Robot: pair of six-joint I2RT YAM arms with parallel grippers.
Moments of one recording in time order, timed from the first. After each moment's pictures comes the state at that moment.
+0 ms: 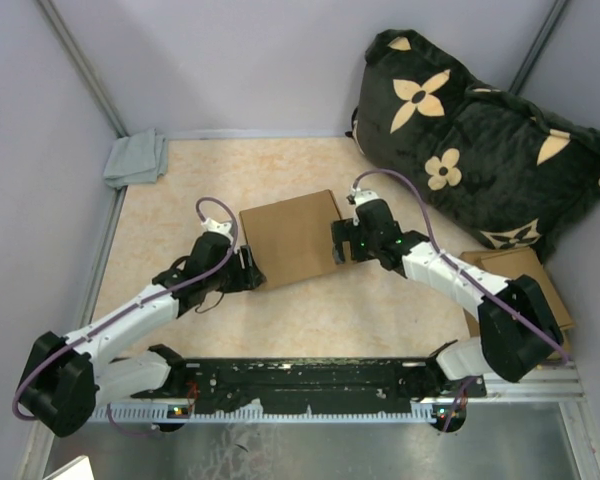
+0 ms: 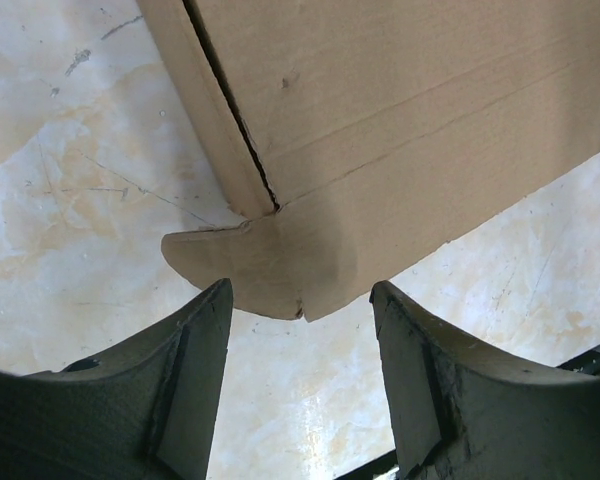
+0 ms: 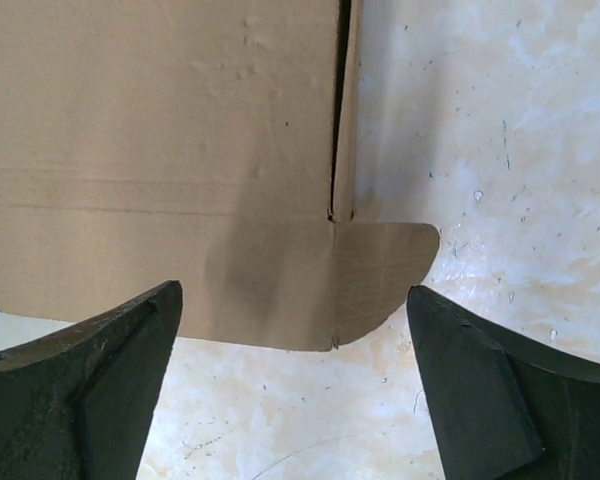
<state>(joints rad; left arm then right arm) -0.58 1.08 0.56 -0.23 0.01 -0.62 0.57 1.37 0.83 -0.25 0.06 0.30</state>
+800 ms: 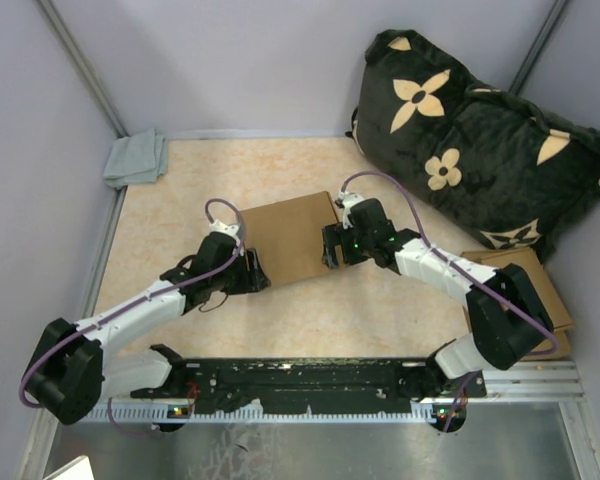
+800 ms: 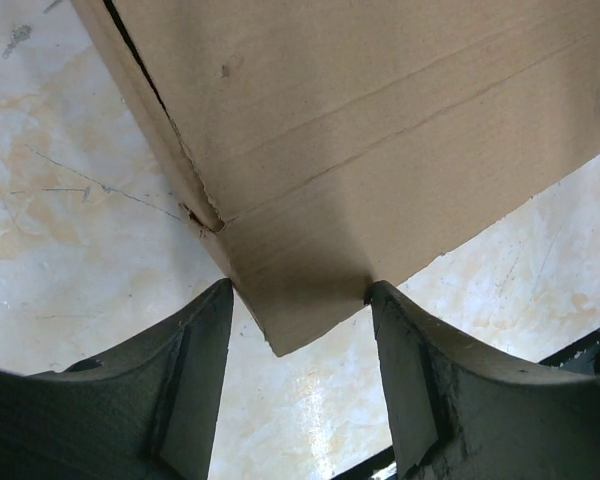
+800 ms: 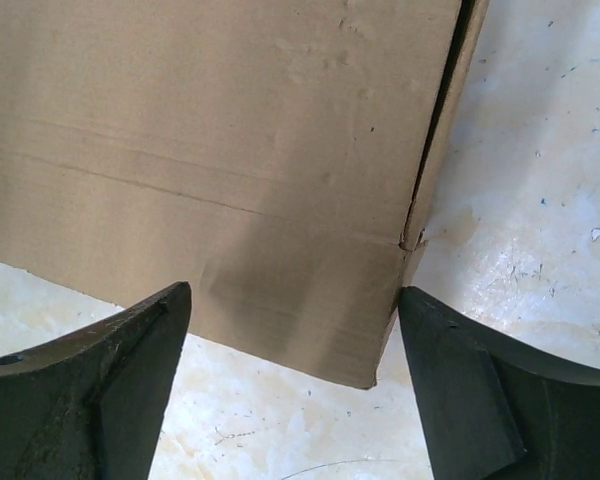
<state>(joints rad) -0.59 1.15 0.56 -0.19 0.07 -0.62 0.58 1.45 0.86 -0.21 -0.13 0.27</state>
